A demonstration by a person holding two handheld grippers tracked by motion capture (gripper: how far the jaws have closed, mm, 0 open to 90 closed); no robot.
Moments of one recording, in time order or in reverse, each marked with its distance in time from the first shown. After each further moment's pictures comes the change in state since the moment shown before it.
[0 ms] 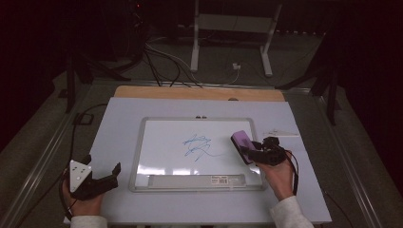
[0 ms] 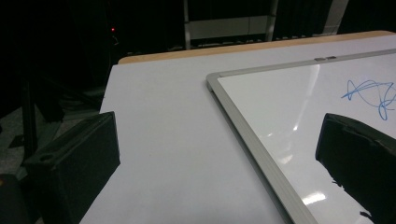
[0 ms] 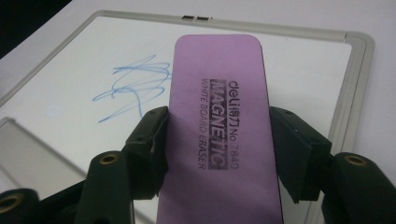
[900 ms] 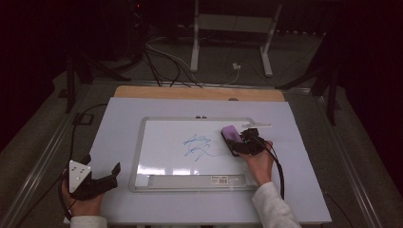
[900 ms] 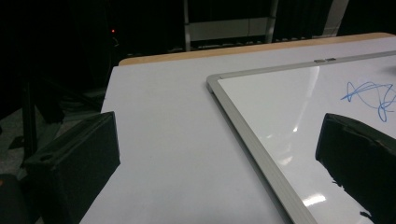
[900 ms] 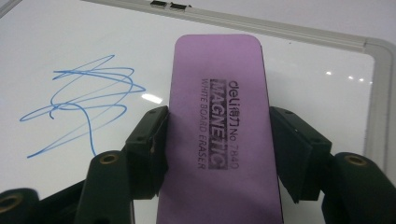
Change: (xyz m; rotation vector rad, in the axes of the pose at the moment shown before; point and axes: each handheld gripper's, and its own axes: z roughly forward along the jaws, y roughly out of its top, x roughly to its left) left arm 0.000 0.000 -0.001 -0.007 -0.001 -0.002; right arm 0.010 0.016 0.068 0.073 -0.132 -0.037
